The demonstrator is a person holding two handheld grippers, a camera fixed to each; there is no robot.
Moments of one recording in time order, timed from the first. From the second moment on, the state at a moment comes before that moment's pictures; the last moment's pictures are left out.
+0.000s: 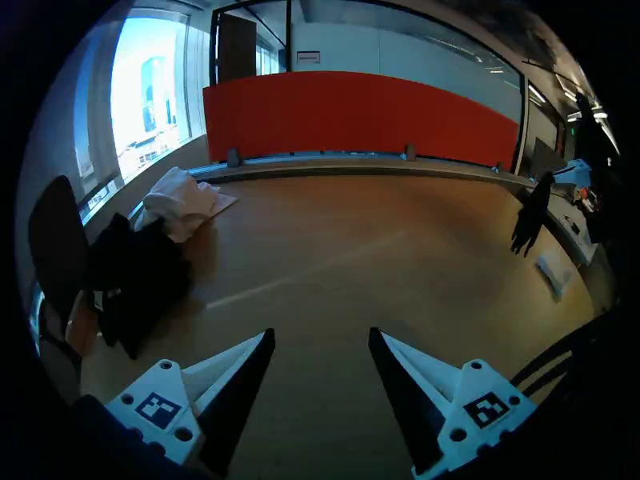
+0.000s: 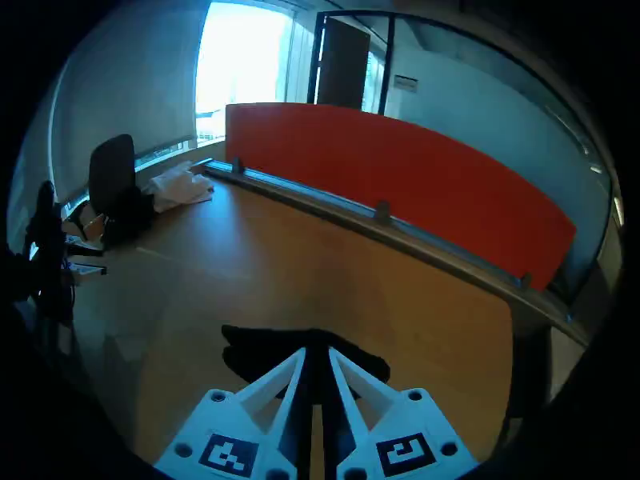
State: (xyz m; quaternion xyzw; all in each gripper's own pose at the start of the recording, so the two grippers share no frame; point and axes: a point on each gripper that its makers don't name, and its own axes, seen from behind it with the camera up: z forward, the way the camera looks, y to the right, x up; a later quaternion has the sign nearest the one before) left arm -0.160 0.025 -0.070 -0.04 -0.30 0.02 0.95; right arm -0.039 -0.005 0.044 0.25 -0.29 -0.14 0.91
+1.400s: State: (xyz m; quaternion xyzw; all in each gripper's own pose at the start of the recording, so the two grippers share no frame) left arm -0.153 0.050 -0.061 -0.06 -0.30 0.04 0.95; right arm -0.089 0.177 0.008 0.13 -0.39 -0.13 0.90
